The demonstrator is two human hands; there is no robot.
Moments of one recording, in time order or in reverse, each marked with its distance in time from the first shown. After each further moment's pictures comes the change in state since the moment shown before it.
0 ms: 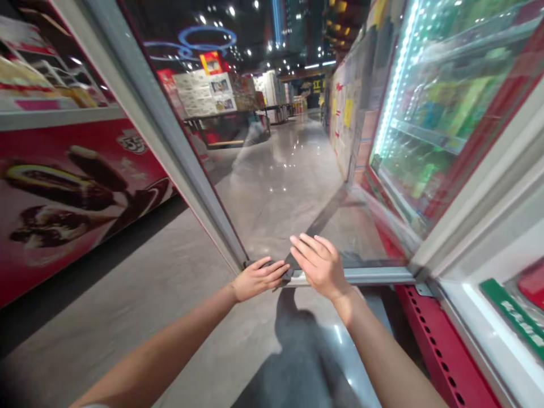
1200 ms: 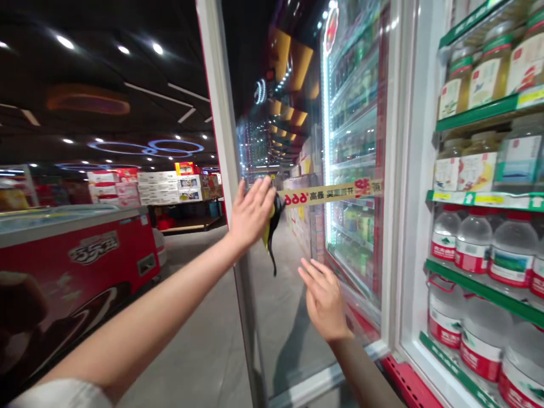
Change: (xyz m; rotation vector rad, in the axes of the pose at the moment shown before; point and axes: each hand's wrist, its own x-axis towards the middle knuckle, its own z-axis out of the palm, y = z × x) left_hand 0.181 -0.296 -0.360 0.369 0.616 -0.307; right_hand 0.251 -0.065 -0.100 -0.164 0.345 0.236
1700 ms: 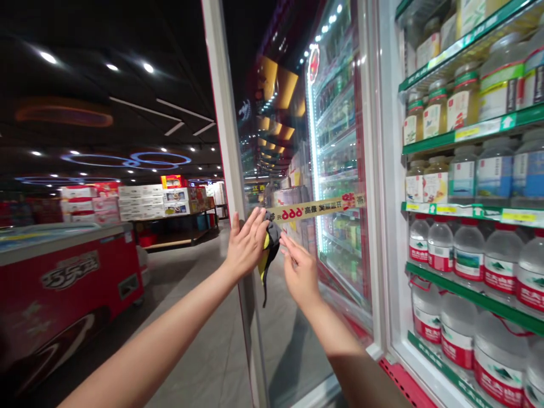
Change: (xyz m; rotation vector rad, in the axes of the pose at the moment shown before) left_hand -0.039 0.006 -0.021 -0.129 -0.008 0.027; right_hand 0.106 -0.045 0.022 0.451 0.146 0.283
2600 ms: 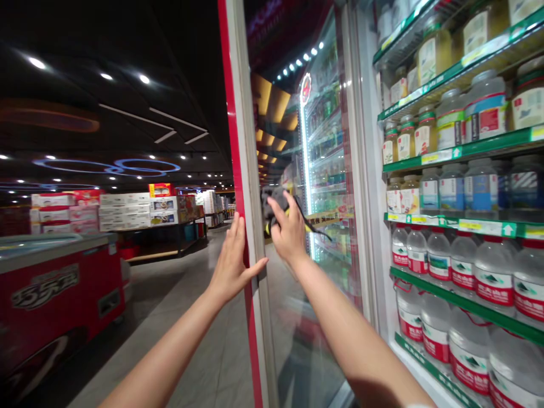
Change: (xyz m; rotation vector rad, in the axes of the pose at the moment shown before) left_hand -0.008 0.003 -0.076 -0.384 0.006 -0.252; right_hand 0.090 -0.035 0.013 -0.554 0.032 -0.303
